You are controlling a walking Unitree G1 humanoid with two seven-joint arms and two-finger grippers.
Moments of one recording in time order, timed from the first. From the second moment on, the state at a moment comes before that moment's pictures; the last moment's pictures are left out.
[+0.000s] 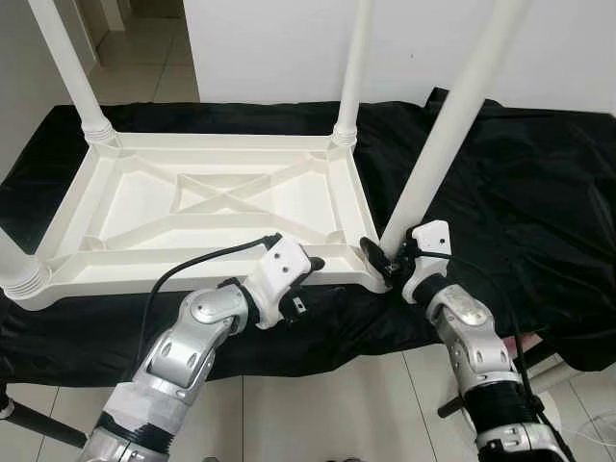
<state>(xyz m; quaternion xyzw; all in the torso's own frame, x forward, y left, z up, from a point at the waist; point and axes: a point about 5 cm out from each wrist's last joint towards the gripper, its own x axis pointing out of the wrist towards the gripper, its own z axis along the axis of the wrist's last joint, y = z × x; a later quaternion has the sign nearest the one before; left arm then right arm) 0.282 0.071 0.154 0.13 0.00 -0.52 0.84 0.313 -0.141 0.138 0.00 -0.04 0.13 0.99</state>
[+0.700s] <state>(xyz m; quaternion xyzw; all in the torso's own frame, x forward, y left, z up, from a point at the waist) 0.282 0.071 0.154 0.13 0.00 -0.52 0.84 0.299 -0.114 0.144 0.05 -0.04 0.04 1.00</state>
